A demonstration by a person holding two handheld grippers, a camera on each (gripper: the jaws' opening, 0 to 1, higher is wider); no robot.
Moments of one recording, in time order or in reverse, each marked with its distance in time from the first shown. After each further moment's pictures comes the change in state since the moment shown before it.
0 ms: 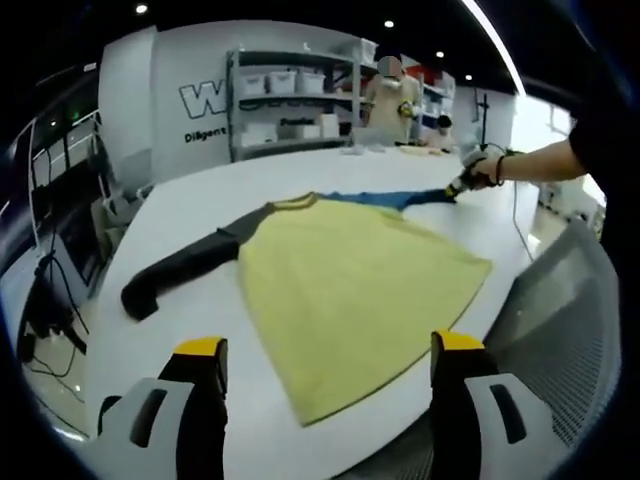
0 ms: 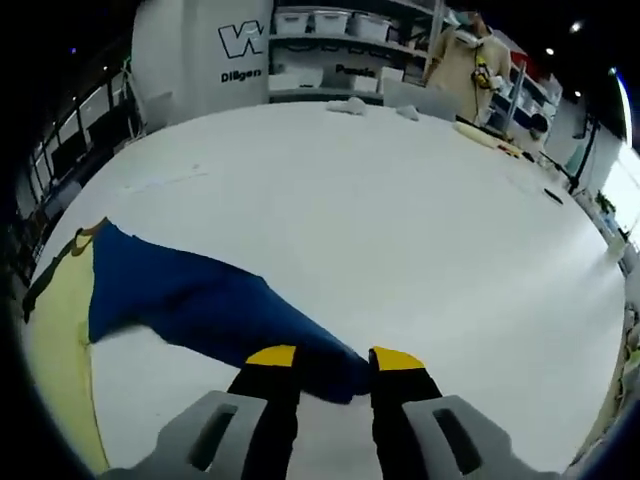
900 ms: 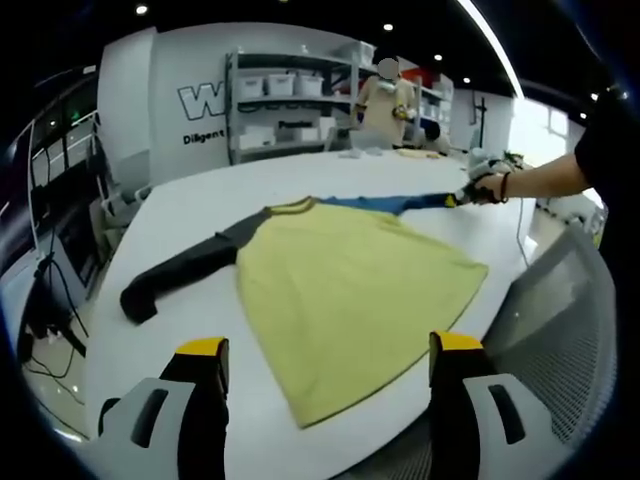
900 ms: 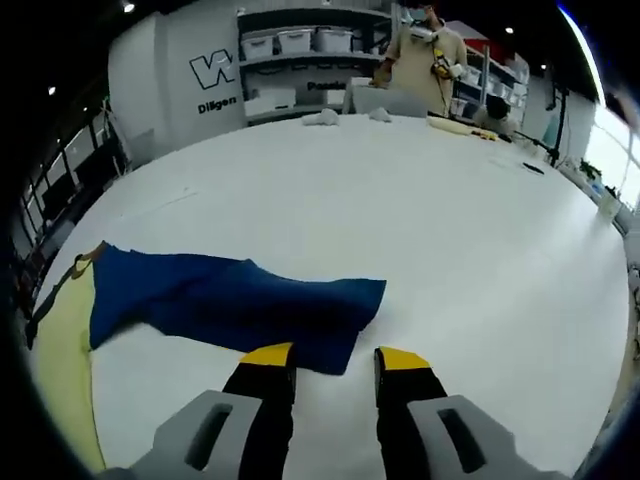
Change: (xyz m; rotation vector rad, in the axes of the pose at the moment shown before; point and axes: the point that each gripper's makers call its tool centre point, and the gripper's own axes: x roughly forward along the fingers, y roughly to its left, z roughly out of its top) left arm 0.001 -0.001 0.005 -0.008 -0.006 -0.010; right arm -0.008 0.006 -0.034 0.054 -0.086 -0.040
